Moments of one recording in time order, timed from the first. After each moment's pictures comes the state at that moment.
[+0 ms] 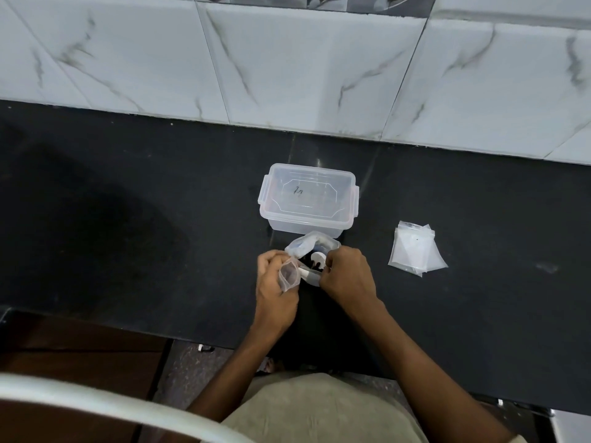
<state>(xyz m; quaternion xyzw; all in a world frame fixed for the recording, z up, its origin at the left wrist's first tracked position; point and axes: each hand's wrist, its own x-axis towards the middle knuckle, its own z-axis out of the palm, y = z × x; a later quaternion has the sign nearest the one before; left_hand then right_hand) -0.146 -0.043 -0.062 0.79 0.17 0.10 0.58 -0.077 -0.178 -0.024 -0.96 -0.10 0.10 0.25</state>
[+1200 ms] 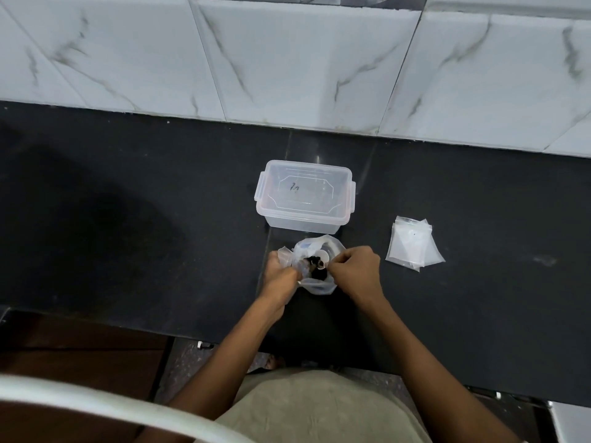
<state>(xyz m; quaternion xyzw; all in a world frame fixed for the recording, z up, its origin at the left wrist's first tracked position) -0.114 -0.054 -0.049 0.61 0.35 -0.10 0.70 -0.074 -0.198 -0.043 -0.89 0.10 0.14 0.43</state>
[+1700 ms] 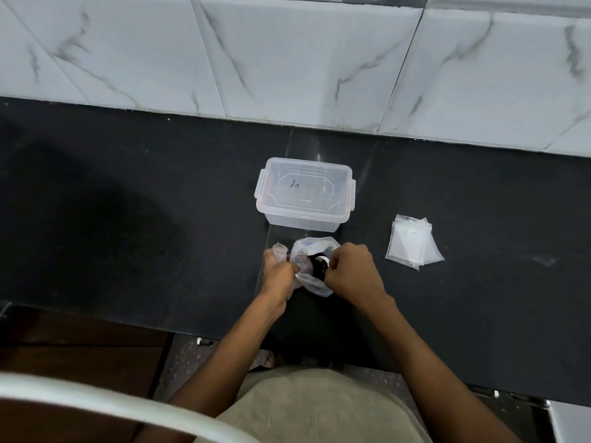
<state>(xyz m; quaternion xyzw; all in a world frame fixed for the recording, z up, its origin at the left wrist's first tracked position) -0.112 -0.053 -0.057 0.56 0.38 -0.07 0.73 -0.078 -0.198 -0.028 -0.95 -0.09 0.14 0.26</state>
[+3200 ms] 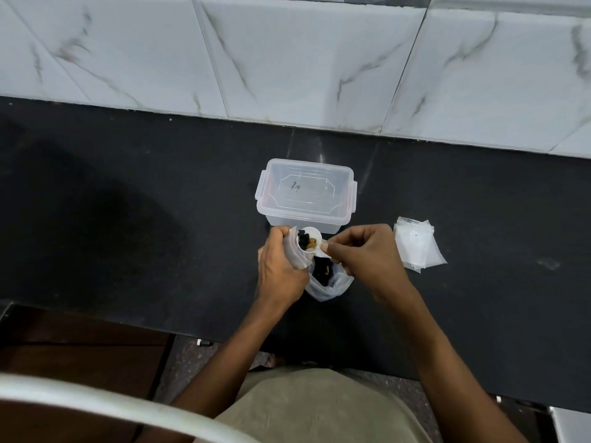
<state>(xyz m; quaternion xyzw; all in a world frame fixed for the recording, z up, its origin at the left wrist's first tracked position) -0.114 -0.050 -0.046 0.83 0.17 0.12 0.52 -0.075 -0.208 0.037 -0.78 0.01 0.16 0.60</state>
